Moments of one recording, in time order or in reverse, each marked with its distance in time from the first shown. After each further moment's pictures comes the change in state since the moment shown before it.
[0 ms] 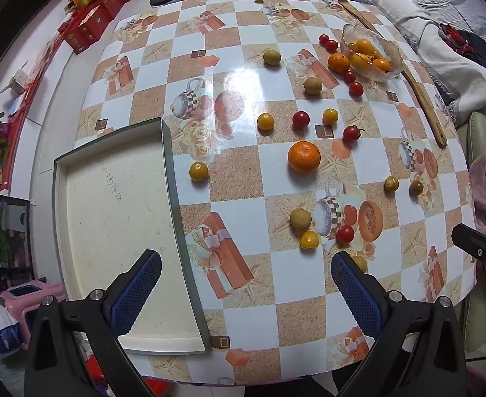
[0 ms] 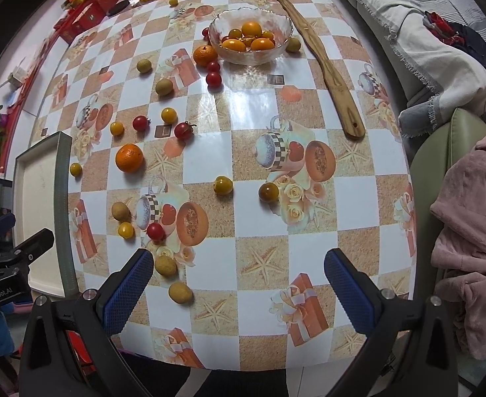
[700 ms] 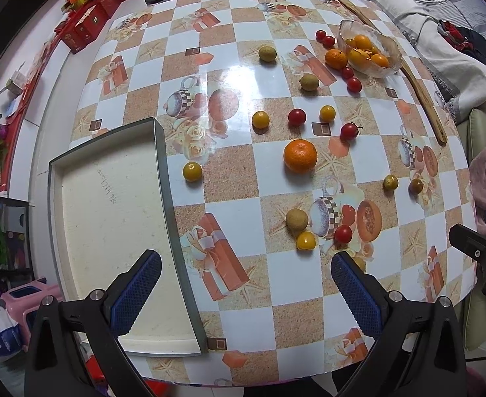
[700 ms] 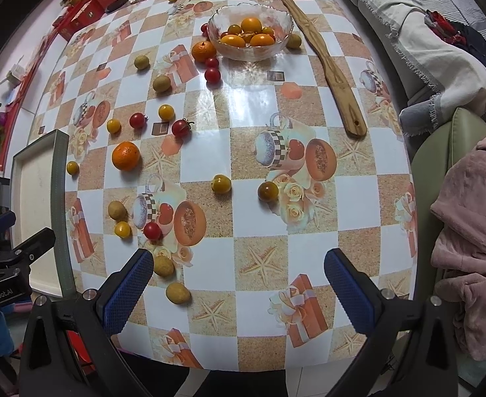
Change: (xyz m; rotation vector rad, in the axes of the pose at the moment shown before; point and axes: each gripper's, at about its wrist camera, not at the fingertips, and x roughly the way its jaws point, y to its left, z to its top) left arm 0.005 -0.006 0.001 0.008 0.012 -0.002; right arm 0.006 -0.002 0.001 0.000 0.014 -0.001
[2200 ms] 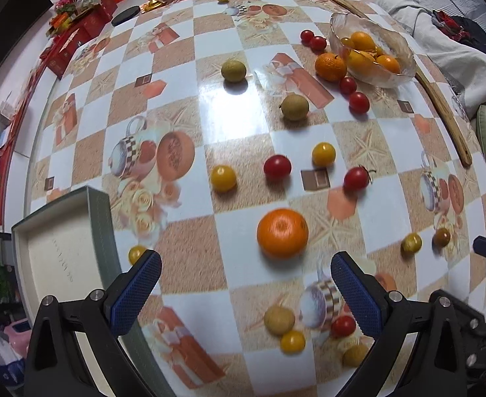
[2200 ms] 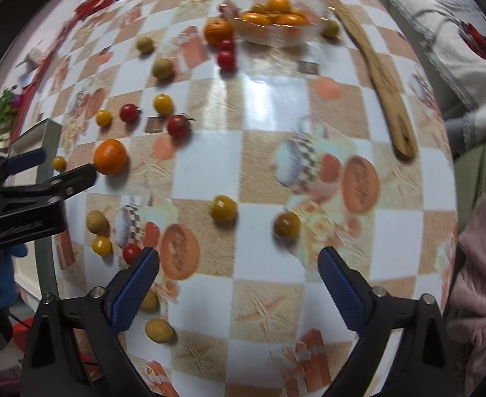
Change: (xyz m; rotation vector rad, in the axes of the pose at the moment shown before) left arm 0.073 -0.040 0.068 0.076 -0.070 0.019; right arm 0.068 0.000 0.027 -0.117 0.007 0.087
